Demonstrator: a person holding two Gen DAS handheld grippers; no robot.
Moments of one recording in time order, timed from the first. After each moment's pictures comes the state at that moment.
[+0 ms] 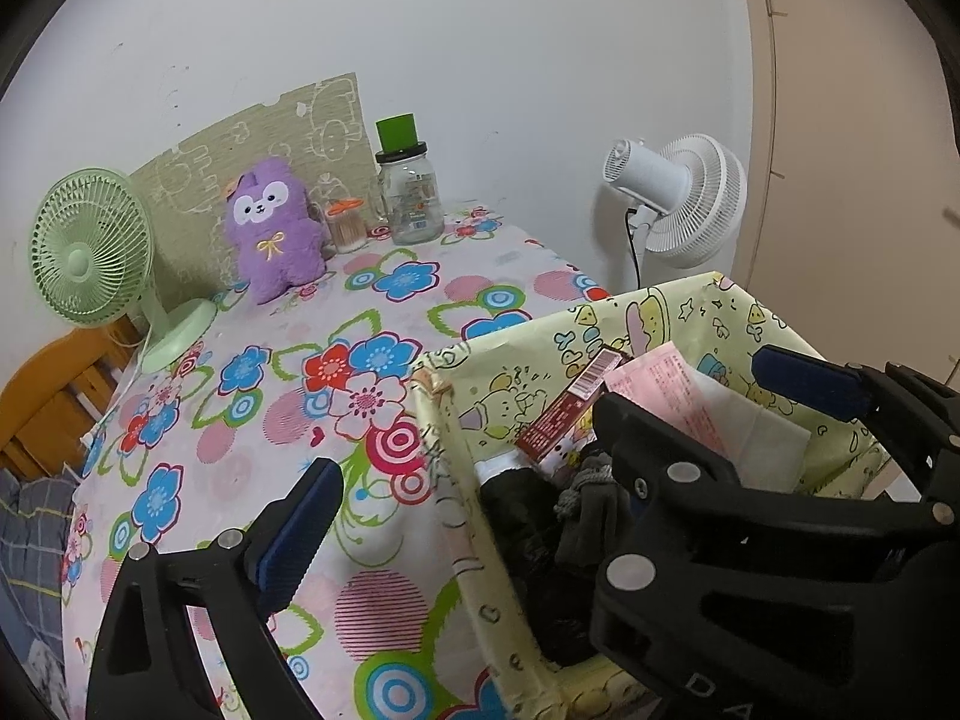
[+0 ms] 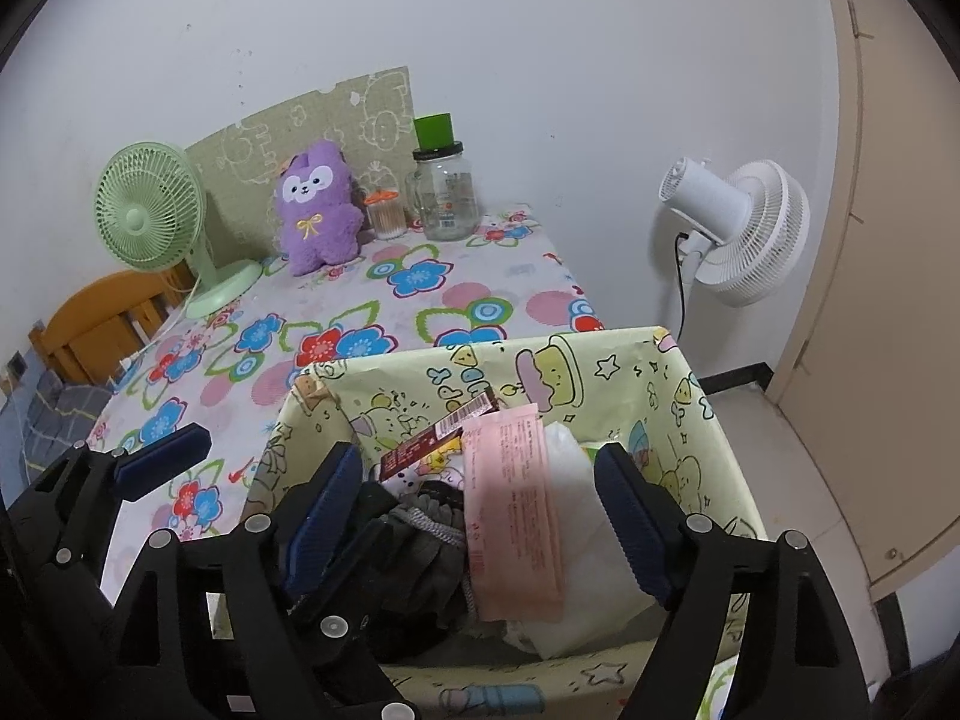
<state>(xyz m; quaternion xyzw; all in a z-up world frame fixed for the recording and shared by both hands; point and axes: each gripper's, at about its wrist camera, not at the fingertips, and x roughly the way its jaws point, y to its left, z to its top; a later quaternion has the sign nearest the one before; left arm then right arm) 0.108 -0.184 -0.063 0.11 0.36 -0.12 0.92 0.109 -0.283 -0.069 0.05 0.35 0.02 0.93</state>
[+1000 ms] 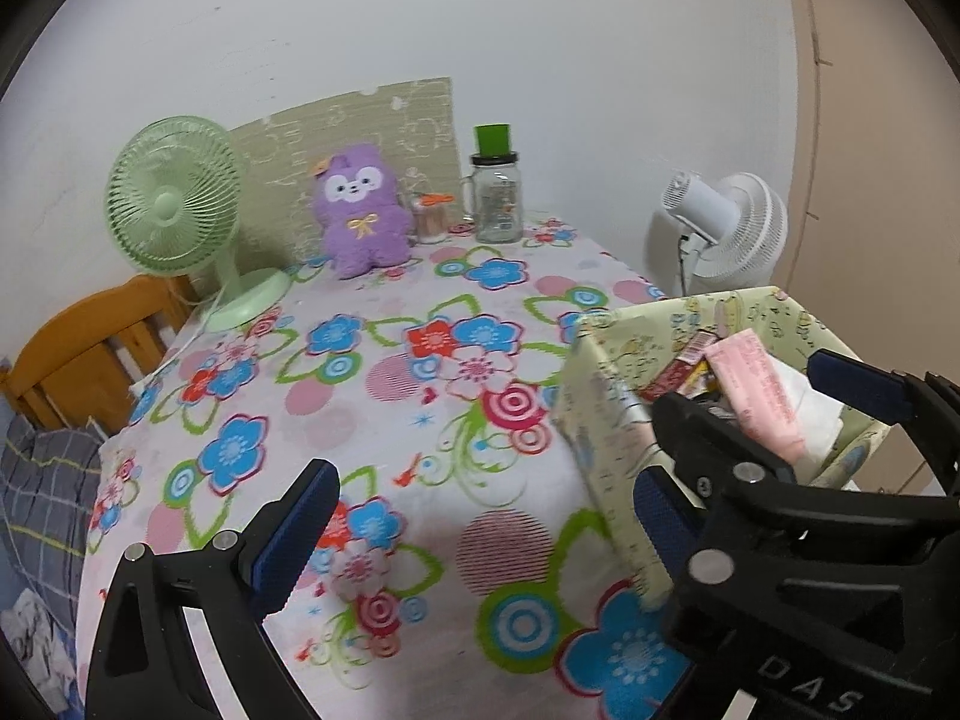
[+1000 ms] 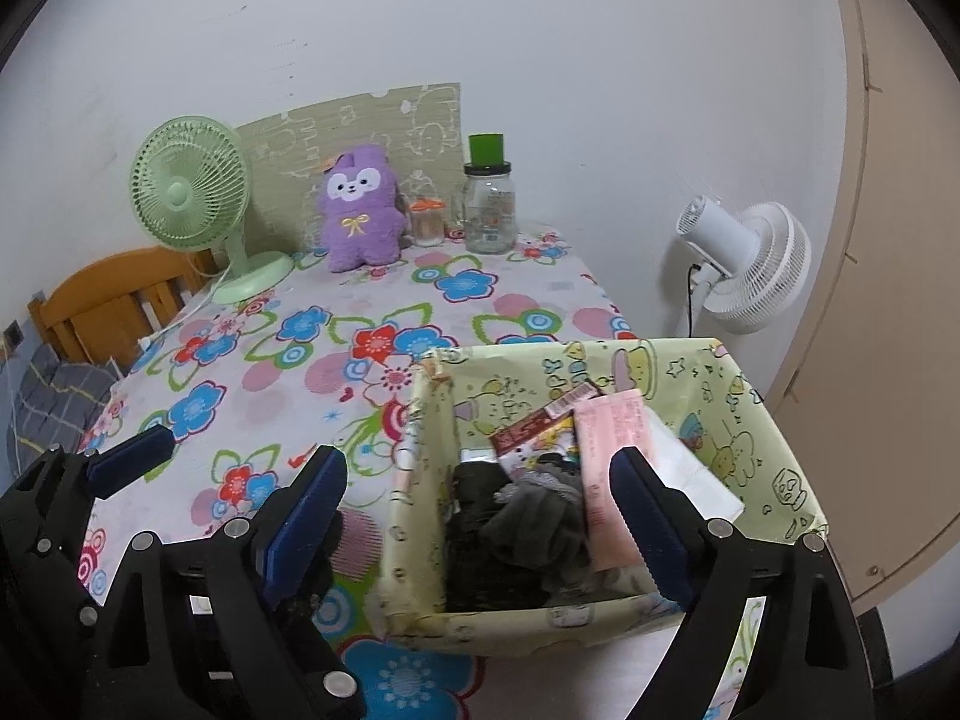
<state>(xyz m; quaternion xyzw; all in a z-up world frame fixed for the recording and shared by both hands) 0.078 -0.102 -0.056 0.07 0.34 -0.09 0.93 0.075 -0.208 -0.053 0.01 0.33 0.01 0.94</state>
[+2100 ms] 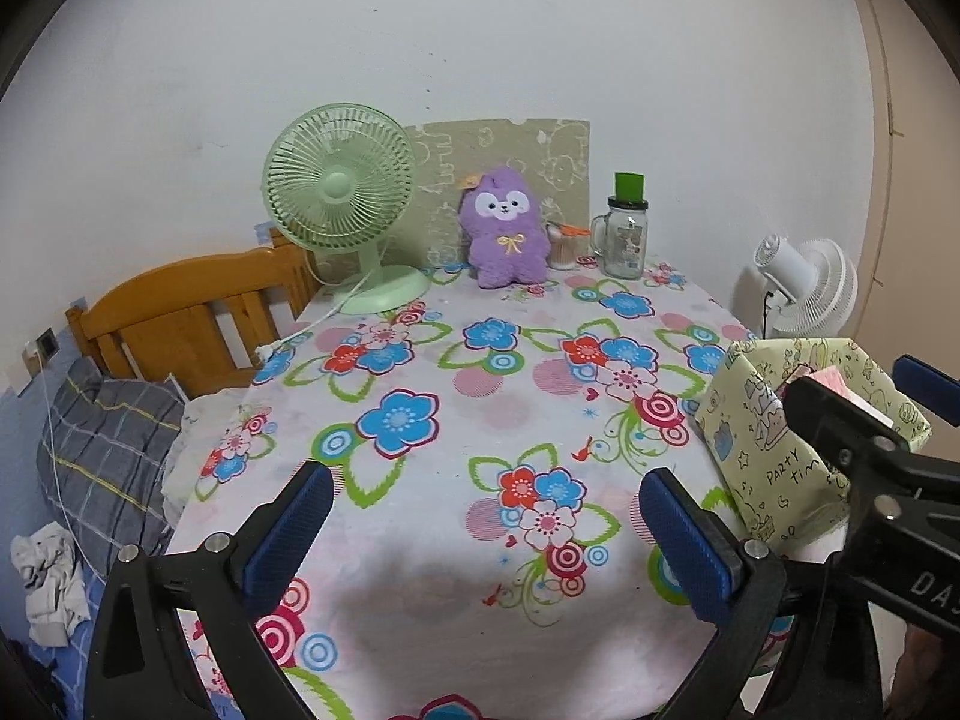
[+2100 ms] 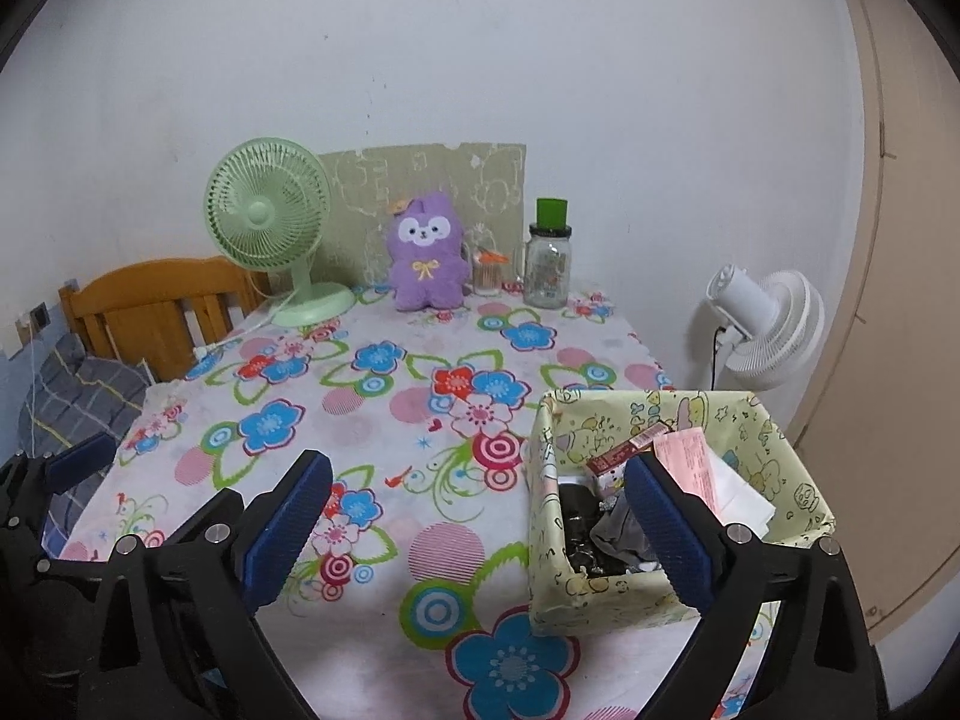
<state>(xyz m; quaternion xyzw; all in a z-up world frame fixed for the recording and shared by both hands) 0.028 0.015 -0.036 0.03 0.30 0.00 0.95 0.025 -0.139 -0.021 -0.02 0.27 0.04 0.96</state>
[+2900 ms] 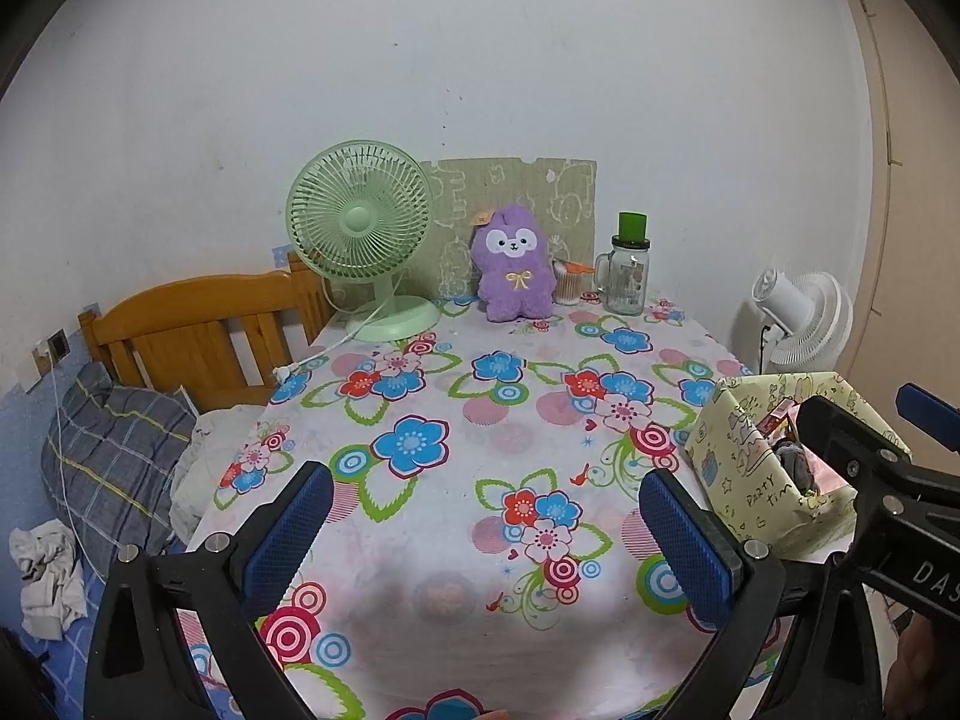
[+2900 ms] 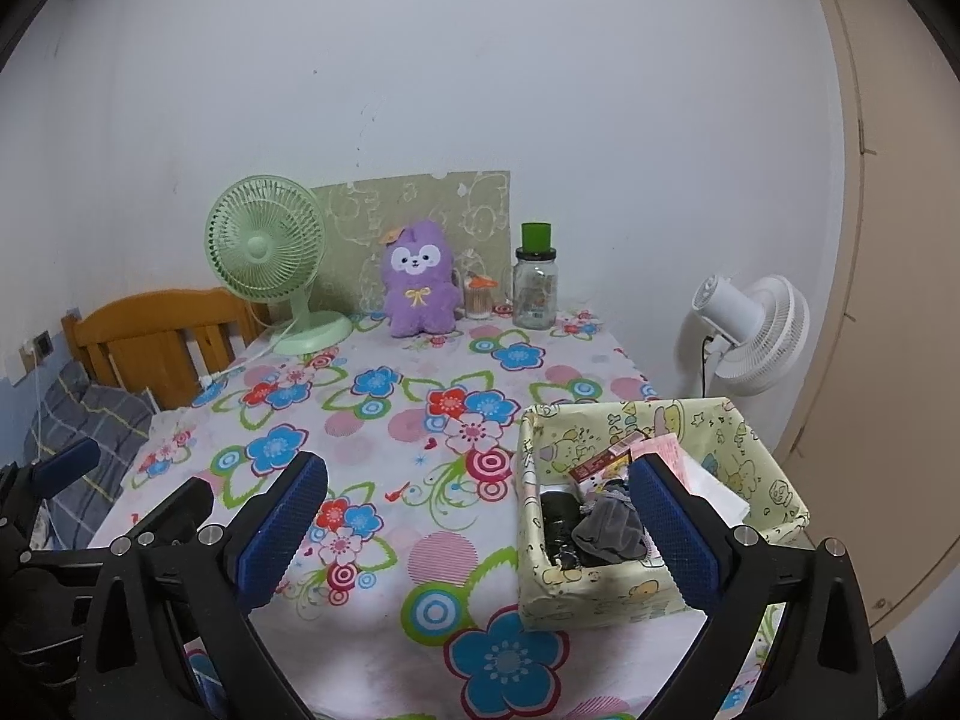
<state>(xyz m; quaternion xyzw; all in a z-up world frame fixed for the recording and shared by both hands) 0.005 0.024 -0.016 0.01 0.27 0.01 0.96 0.005 -0.153 -0.007 0.00 0.24 0.03 0.97</state>
